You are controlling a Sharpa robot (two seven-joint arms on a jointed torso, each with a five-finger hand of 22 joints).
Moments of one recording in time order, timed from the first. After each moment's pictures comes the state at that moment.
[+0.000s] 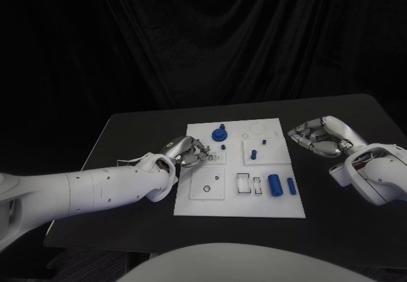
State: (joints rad) left arm 0.99 -0.71 -0.21 1.34 -1.13 -0.73 0.07; left_hand 1.12 -0.03 0.43 0.12 0.33 0.99 0.06 0.14 1.16 1.47 -0.01 1.57 1.31 1.47 -0.06 1.57 1.31 0.06 1.40 0.05 1.29 1.31; right arm 1.22 -1.01 -0.25 1.54 -0.90 -0.53 0.25; right_hand 1.48 -0.04 0.32 0.23 0.39 0.97 0.13 0.16 0.27 0.93 0.05 0.99 0.70 1.35 -0.02 1.04 1.13 0.09 1.37 0.09 1.01 1.31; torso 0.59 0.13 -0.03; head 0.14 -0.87
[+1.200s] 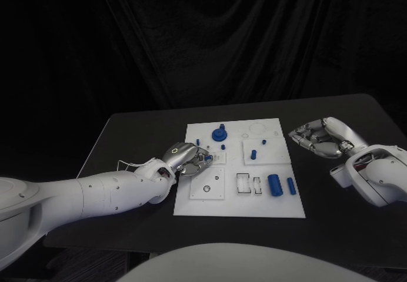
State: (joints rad) left arm 0.93 -0.64 -0.21 1.16 -1.35 -0.80 0.28; left_hand 1.27 -0.05 0.37 0.16 0.24 0.97 0.08 0.08 1.09 1.47 0.00 1.57 1.31 1.47 -0.05 1.57 1.31 0.06 1.42 0.07 1.34 1.31; right arm 1.22 -1.02 -0.25 1.55 -0.90 -0.53 0.25; right_hand 1.48 -0.04 0.32 0.23 0.40 0.96 0.13 0.16 0.27 0.93 0.06 0.99 0.71 1.35 -0.01 1.04 1.13 0.09 1.37 0.09 1.01 1.31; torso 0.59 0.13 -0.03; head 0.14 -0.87
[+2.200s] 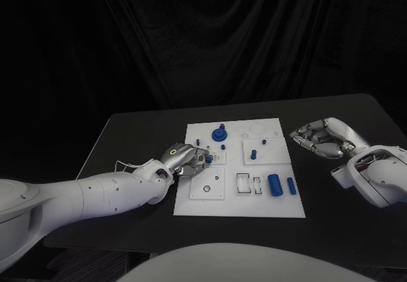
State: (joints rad) left arm 0.92 -0.64 -0.21 1.13 -1.37 -0.81 0.30; left_hand 1.31 -0.08 0.31 0.22 0.20 0.88 0.11 0.06 1.07 1.46 0.02 1.57 1.31 1.47 -0.04 1.57 1.31 0.06 1.43 0.08 1.35 1.31; right arm 1.22 -1.03 -0.25 1.55 -0.90 -0.53 0.25; right_hand 1.48 -0.04 0.32 0.23 0.39 0.96 0.13 0.16 0.27 0.93 0.06 0.99 0.71 1.35 -0.01 1.04 1.13 0.09 1.37 0.09 1.01 1.31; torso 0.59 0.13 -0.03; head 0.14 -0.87
